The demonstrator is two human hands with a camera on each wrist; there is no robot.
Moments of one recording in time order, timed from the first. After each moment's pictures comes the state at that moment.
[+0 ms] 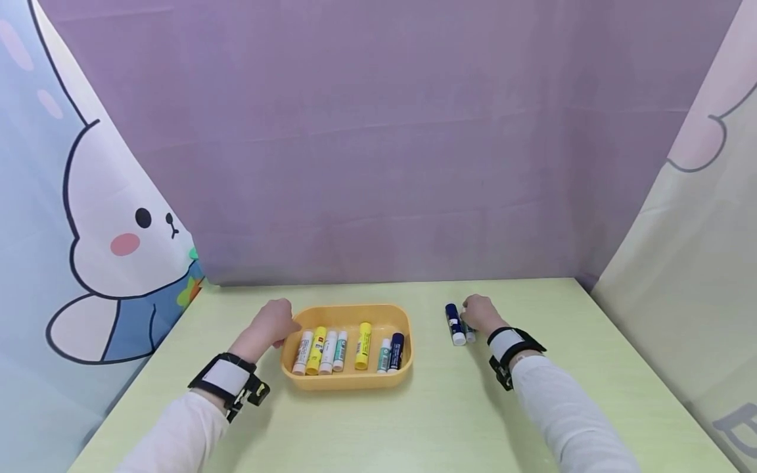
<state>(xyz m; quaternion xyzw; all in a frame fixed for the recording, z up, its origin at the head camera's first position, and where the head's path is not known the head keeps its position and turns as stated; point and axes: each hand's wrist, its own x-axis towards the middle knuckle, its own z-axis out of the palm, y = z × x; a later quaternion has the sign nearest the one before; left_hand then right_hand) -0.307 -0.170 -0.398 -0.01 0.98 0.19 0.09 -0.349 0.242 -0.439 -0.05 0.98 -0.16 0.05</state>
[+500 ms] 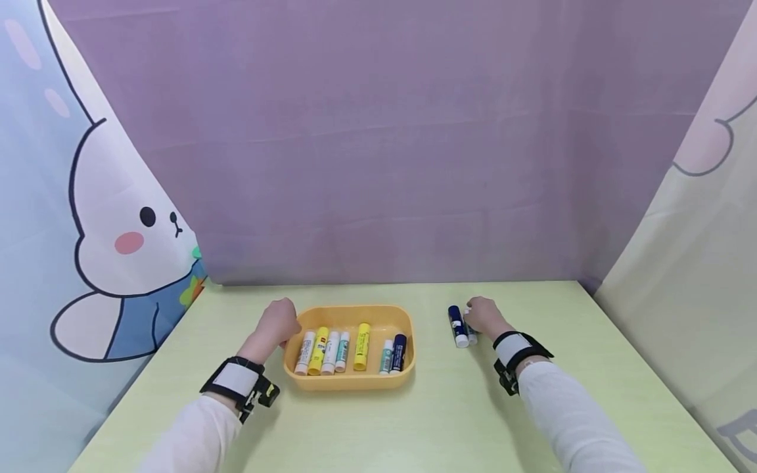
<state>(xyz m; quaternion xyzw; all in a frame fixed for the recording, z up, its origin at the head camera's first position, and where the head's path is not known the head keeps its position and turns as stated) -0.314 -0.169 -0.410 -0.03 0.98 0.19 0.04 -0.345 0.241 -0.436 -0.05 0.98 -0.16 0.04</state>
